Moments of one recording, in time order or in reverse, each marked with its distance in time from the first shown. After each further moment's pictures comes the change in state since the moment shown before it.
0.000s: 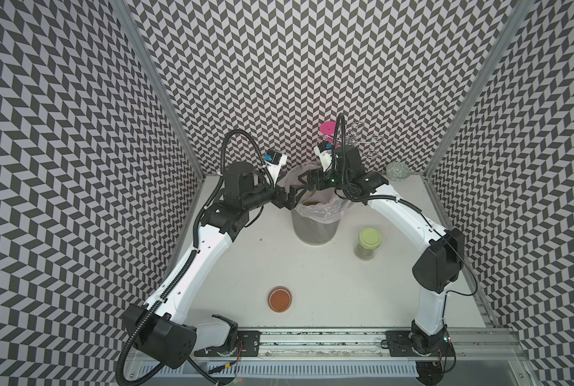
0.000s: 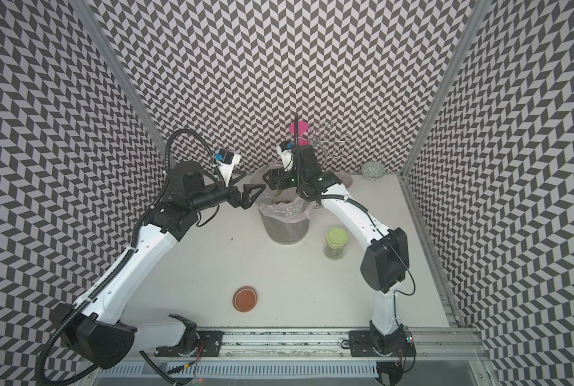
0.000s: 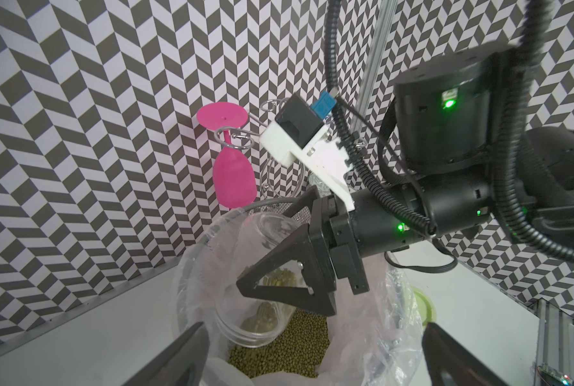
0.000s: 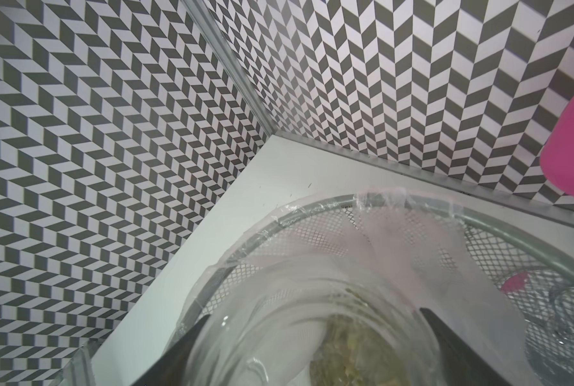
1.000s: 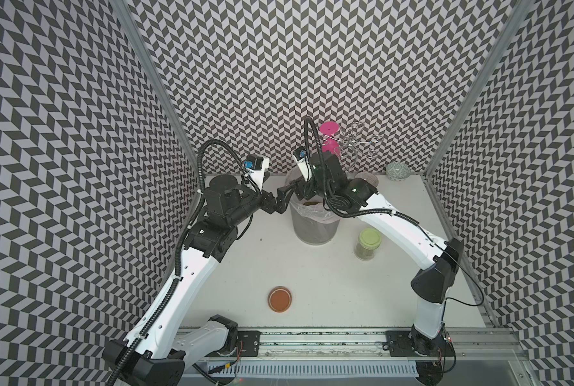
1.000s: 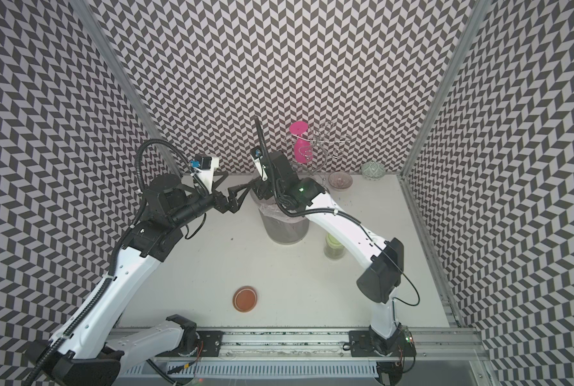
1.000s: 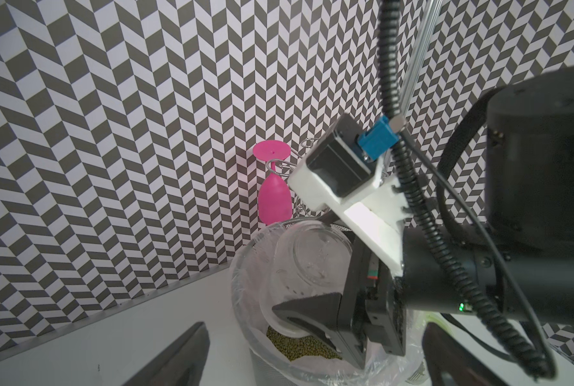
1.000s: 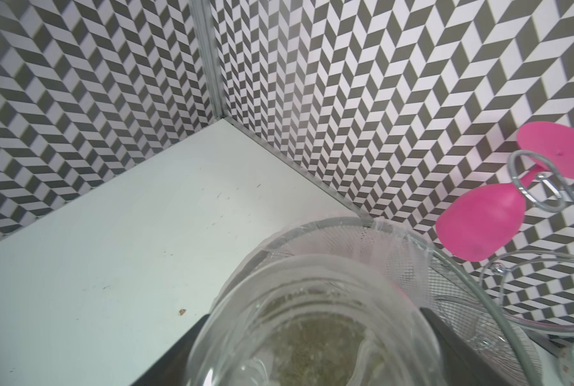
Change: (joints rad) left arm 0.003 -0.189 -0.106 0.050 -0.143 -0.046; right arm 0.215 -0.011 0.149 -0.148 0.513 -0.331
